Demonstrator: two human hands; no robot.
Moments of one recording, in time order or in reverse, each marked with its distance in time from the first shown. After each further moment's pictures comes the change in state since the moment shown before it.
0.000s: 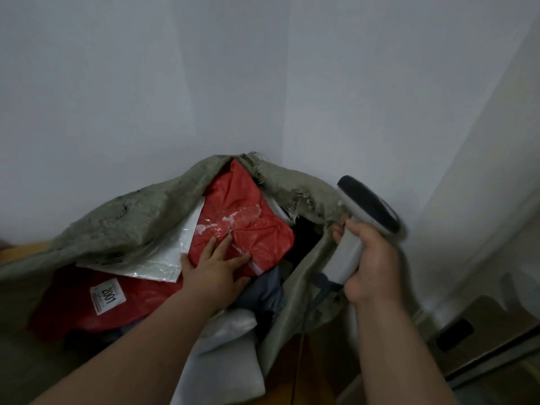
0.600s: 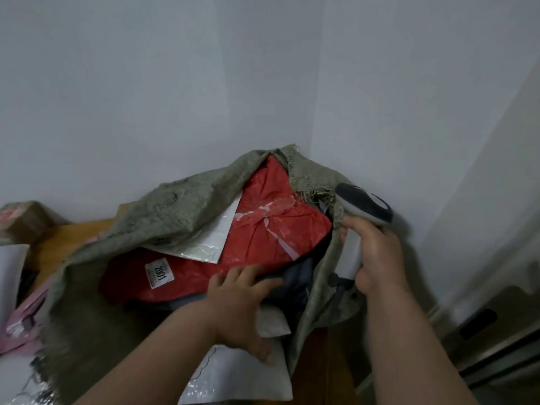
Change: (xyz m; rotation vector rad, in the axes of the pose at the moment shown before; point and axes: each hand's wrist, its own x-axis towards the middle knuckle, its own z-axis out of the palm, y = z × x) left_hand -0.103 0.001 -0.019 0.015 -0.230 0.277; right_hand -0.019 0.010 0.009 -0.268 -0.033 0.074
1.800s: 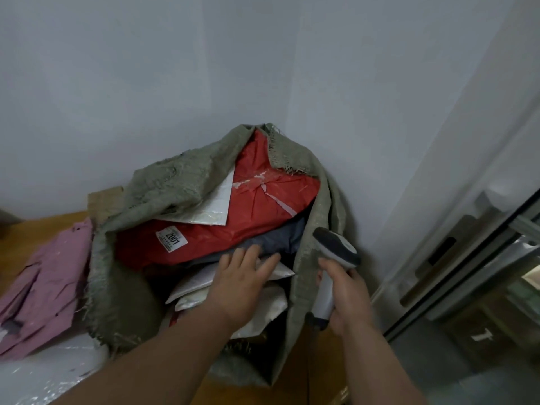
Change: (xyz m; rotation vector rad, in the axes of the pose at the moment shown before) left_hand -0.034 -0.034 0.065 0.237 0.705 0.196; right_hand -0.128 0.117 -0.003 -0.017 0.183 0.153
